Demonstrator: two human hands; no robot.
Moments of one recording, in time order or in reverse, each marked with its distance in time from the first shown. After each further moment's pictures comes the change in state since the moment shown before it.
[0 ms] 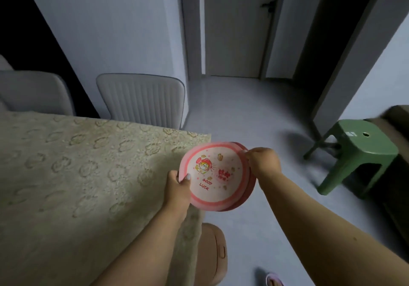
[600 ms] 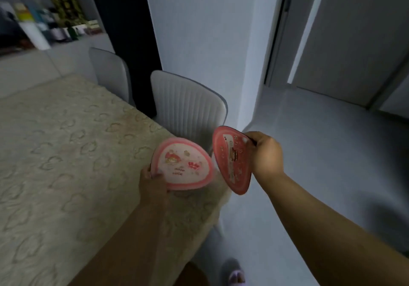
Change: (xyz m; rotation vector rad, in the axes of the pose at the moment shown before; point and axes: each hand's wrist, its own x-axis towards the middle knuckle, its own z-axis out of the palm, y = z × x) left_hand 0.145 0.055 0.037 -0.407 0.715 -0.081; right_hand 0.231 -0.117 0.059 -0.027 -0.358 -0.646
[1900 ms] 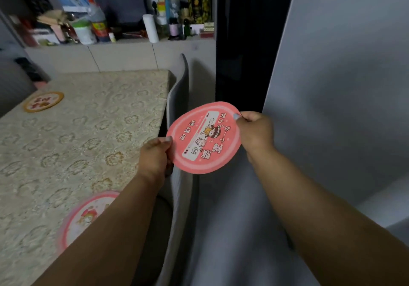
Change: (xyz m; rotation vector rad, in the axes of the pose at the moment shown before) left_hand 0.305 0.184 0.270 -0.190 0.540 0.061; right_hand 0.545 -0.117 0.226 0.449 -0.743 -0.158
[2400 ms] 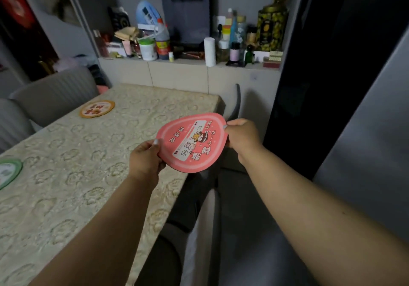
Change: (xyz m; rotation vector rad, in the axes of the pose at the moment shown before) left_hand 0.174 0.062 -0.024 -0.206 0.423 0.094; right_hand 0.177 -0.037 0.179 -0.008 -0.457 0.039
